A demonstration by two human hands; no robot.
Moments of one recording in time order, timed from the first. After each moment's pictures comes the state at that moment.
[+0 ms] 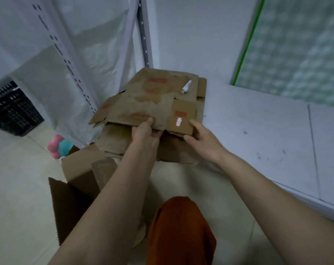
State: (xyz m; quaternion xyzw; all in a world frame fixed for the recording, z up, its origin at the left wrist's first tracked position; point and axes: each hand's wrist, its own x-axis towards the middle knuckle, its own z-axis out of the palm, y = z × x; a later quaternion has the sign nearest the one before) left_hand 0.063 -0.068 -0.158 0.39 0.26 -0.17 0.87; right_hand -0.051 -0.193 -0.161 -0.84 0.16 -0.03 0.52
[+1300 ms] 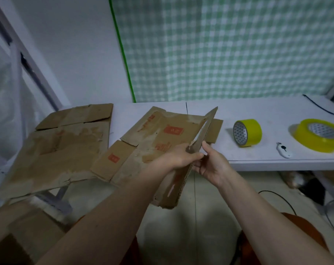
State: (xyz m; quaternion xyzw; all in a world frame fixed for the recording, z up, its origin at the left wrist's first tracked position) left_hand -0.210 -0.251 -0.118 0.79 -0.48 -0.34 0.18; right_hand -0.314 -0.314 -0.158 -0.31 0.36 -0.23 0.85
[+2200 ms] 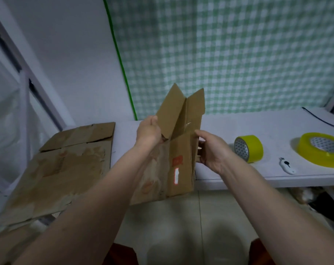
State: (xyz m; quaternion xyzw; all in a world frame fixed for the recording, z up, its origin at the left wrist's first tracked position) left_hand -0.146 -0.264 -0.046 0.78 -0.29 -0.16 0.53; right_hand -0.297 -0.327 -0.065 -0.45 0.35 -0.25 0.79
